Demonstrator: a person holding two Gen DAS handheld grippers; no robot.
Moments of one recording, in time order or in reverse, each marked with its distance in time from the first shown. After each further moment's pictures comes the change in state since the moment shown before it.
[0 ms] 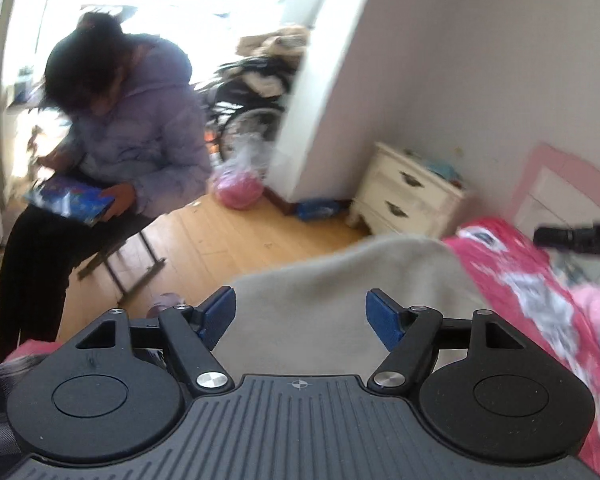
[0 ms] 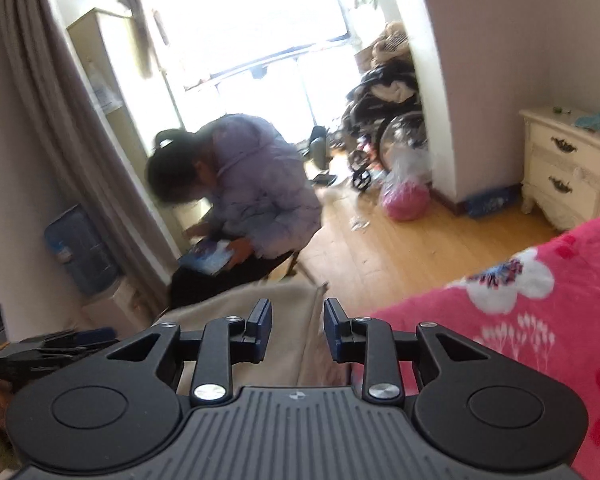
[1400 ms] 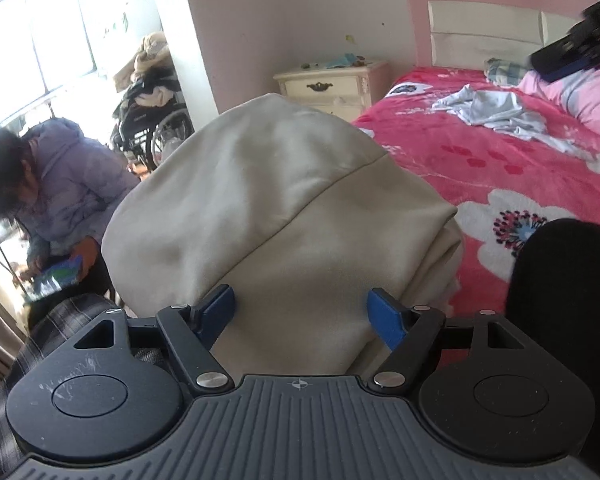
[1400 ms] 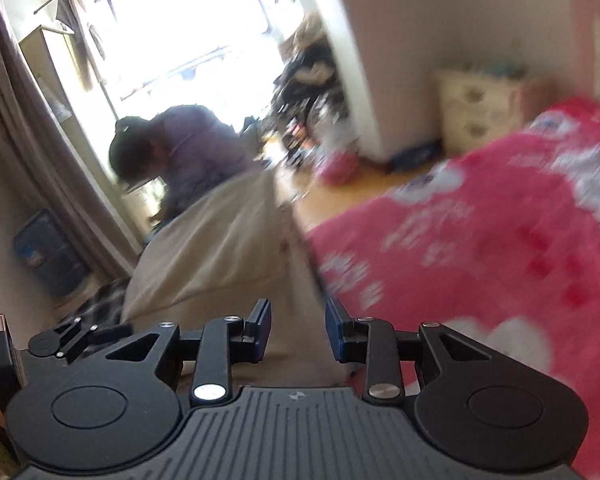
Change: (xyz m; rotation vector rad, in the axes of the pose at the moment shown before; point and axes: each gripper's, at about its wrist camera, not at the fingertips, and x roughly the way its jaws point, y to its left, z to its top) left arm -0.040 -0.112 -0.119 0.561 0.104 0.042; right arm -0.088 0.007 -0.132 0.232 -0.007 -0.173
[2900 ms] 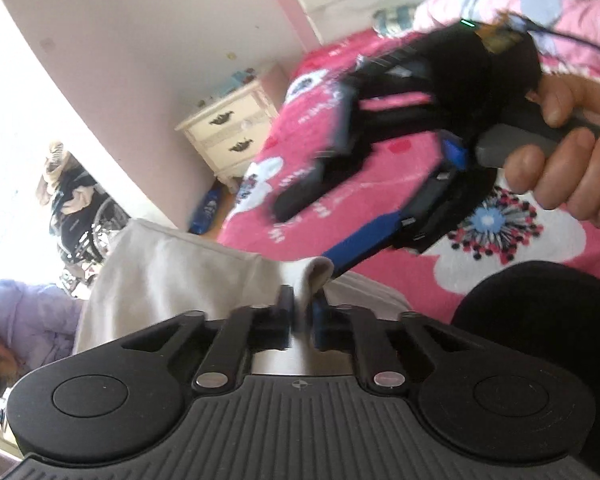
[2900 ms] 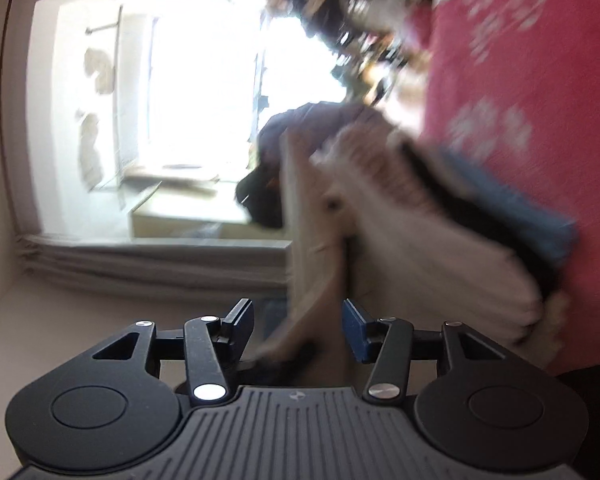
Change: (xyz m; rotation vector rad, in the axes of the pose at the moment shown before) left arm 0.026 -0.068 0.073 0.387 -0.029 -0.099; right arm 0.109 -0.127 -0.045 0.788 0.102 0.706
